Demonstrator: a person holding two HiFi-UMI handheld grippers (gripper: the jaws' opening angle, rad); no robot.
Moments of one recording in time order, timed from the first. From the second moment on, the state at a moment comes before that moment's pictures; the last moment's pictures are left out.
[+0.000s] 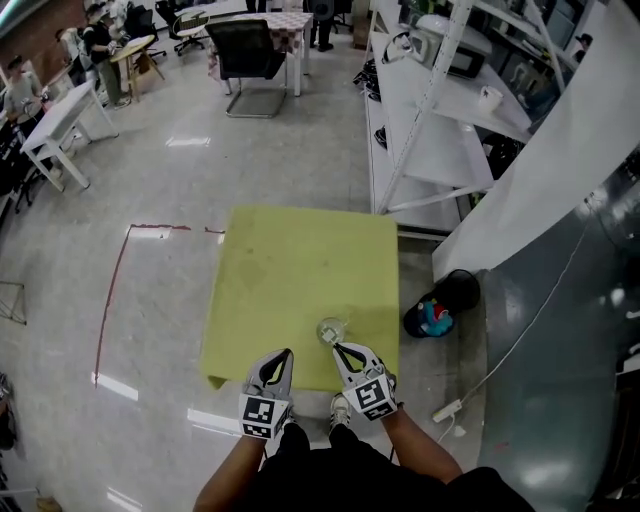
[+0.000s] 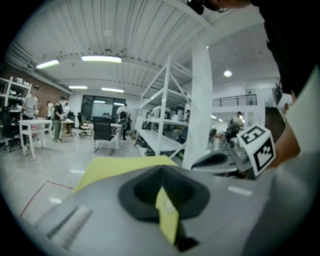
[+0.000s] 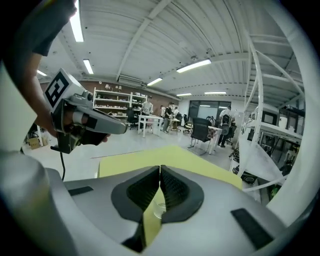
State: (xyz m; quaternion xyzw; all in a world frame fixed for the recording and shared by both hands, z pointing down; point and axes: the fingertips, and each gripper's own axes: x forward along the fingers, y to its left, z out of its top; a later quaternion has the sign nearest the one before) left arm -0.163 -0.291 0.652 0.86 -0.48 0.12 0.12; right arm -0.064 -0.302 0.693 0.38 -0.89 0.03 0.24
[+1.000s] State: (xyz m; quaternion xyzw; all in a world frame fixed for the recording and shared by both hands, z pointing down) left arm -0.154 -0.312 0.519 0.88 -0.48 0.05 0.00; right arm -0.032 -0.315 0.492 0.46 -0.88 -0.07 0.07
